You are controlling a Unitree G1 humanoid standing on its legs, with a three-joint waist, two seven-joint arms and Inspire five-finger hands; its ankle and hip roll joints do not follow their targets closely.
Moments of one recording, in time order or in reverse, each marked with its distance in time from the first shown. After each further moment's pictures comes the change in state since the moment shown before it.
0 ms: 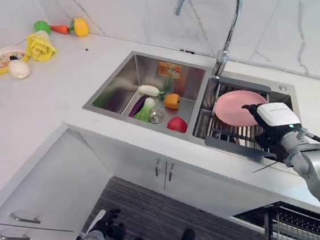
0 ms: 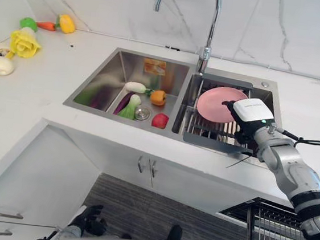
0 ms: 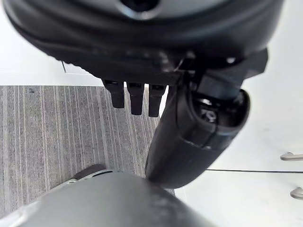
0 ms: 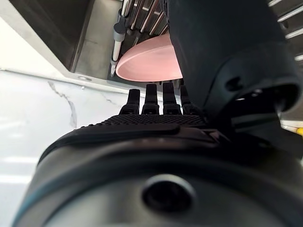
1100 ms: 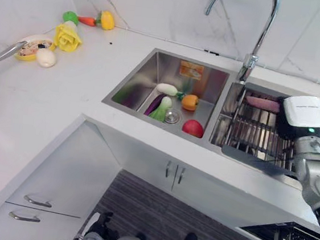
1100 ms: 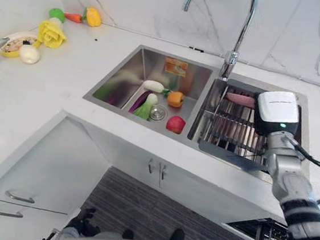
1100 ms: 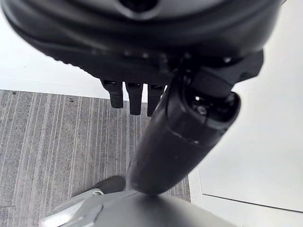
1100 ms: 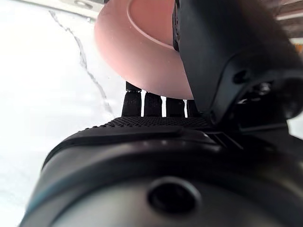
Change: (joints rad) left arm -0.050 -0.001 -0.006 0.113 -0.012 0.015 0.090; right arm 0.139 0.153 -0.282 -0.017 -0.227 0.154 -0.392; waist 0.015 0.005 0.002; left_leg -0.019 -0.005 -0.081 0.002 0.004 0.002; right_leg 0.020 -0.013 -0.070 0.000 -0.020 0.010
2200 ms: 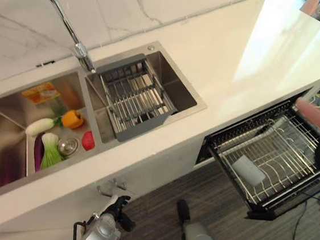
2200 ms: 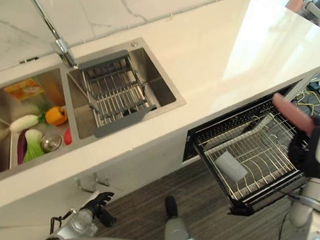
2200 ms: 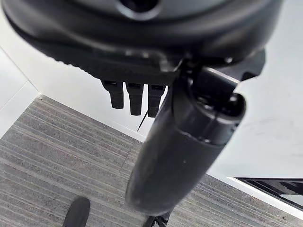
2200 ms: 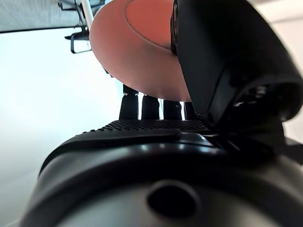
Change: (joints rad) left arm -0.138 -0.029 -0.044 -0.026 0.132 0.006 -0.066; right arm 0.515 0.206 -0.395 -0.370 0.168 -0.012 -0.054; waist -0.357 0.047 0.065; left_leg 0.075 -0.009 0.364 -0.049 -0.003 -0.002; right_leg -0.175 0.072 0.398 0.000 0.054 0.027
